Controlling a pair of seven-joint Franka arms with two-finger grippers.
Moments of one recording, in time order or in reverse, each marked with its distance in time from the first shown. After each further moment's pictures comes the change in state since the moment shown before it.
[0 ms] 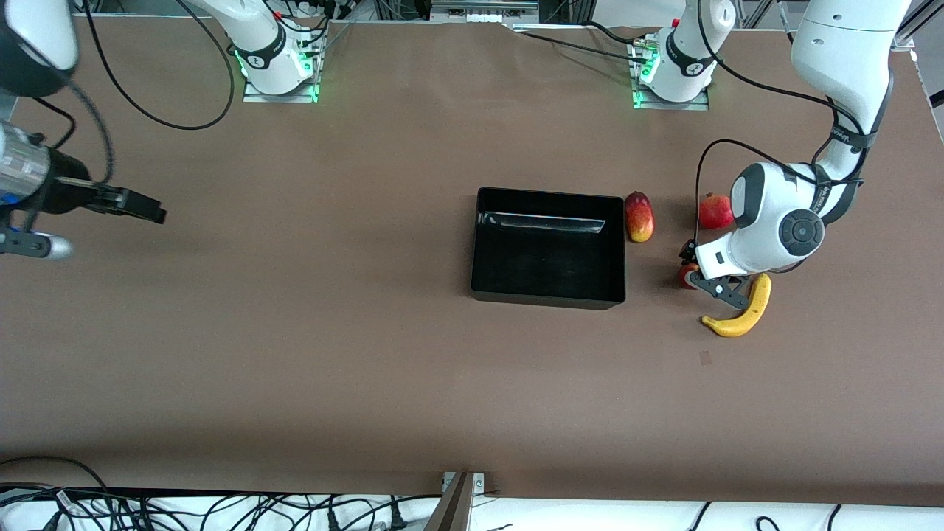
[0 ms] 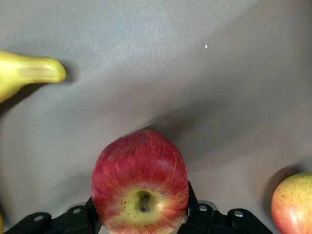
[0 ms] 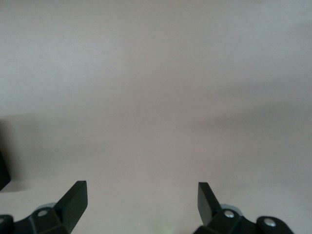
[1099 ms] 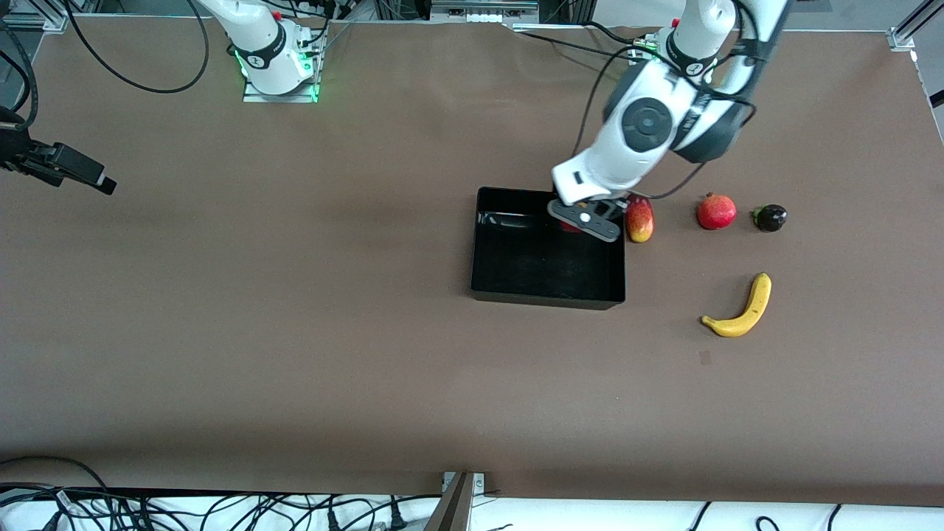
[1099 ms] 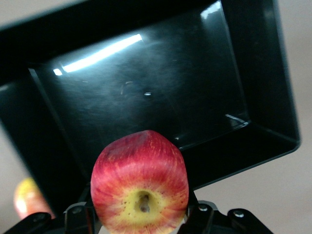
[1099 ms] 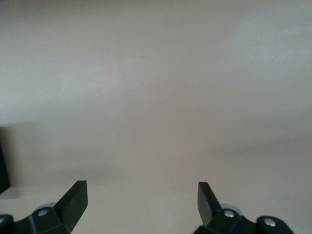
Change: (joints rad) left arm -0.505 -0.201 -0.077 0.083 -0.126 -0.229 -0.624; right arm -0.267 -0.250 0.204 -0.314 -0.004 0.201 -0.078
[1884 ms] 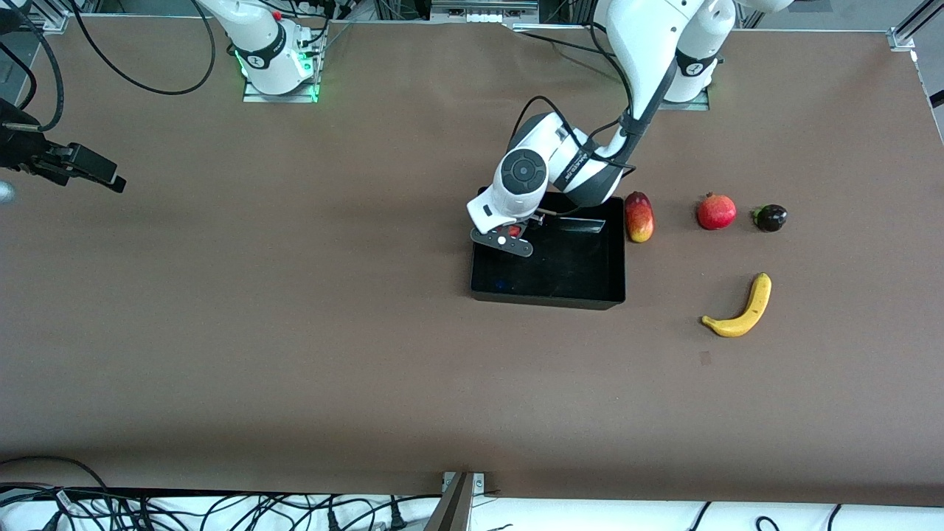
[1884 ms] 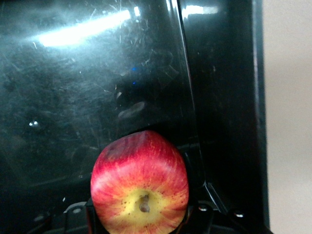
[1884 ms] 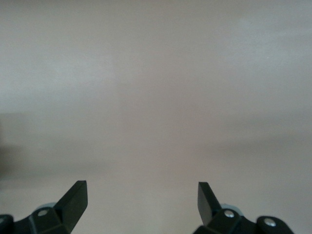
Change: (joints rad) left arm -0.151 0.380 0.008 0.260 0.000 0.081 -0.236; right arm 0.025 0.010 0.008 0.011 -0.053 -0.023 0.000
